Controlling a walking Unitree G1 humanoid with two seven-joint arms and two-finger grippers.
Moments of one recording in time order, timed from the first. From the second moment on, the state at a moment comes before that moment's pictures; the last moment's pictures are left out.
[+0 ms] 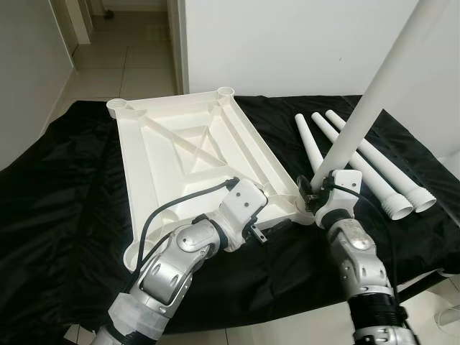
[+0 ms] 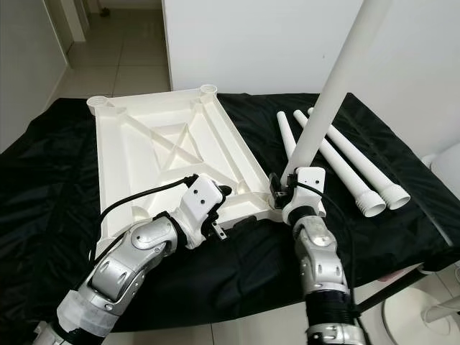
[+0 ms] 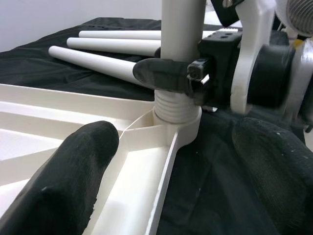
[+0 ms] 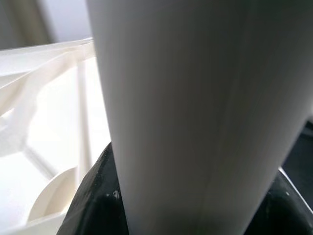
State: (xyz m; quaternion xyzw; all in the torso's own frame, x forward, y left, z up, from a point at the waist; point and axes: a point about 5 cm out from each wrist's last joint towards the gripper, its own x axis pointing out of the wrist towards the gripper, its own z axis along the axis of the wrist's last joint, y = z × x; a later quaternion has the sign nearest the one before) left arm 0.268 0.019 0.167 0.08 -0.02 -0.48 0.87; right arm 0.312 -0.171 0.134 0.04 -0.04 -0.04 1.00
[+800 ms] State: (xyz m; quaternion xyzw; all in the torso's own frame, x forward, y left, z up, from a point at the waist) left arm 0.286 0.029 0.178 0.09 -0.04 -0.46 0.88; right arm 0.300 -0.170 0.148 0.07 -0.07 -0.07 0.99
